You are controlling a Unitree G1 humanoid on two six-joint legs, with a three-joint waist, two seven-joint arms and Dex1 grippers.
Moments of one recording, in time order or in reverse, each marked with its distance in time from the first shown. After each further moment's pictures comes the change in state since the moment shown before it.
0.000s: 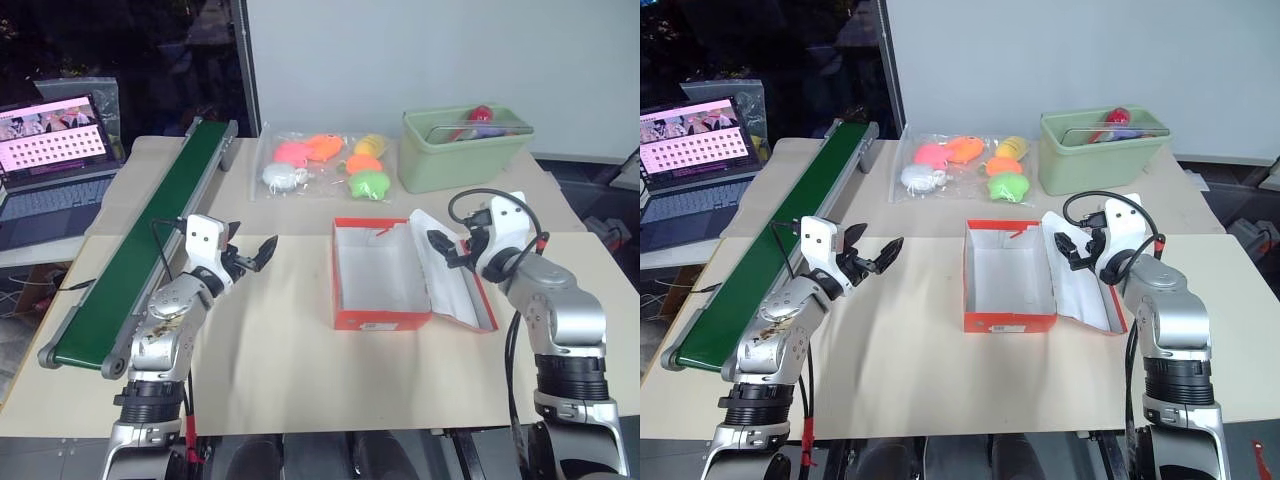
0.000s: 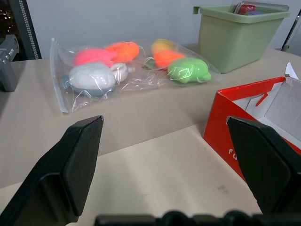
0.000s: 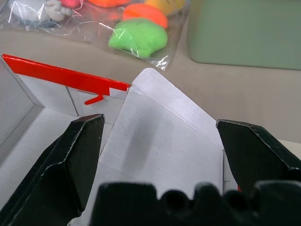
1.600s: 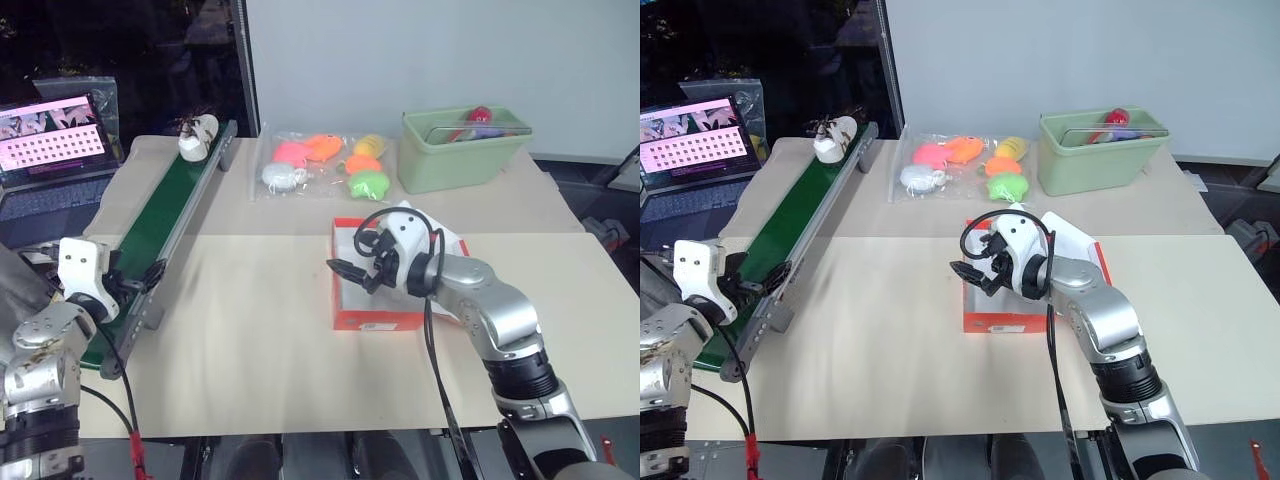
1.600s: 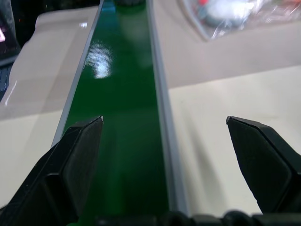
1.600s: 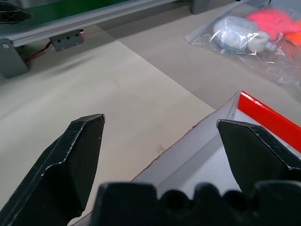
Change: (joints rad) left arm 0.154 0.331 0.303 0.206 -0.019 0.000 -0.100; right arm -0.067 0.102 0.336 -0.173 0.049 0.018 0.216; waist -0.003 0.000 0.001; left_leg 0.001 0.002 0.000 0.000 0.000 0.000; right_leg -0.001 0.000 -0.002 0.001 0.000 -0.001
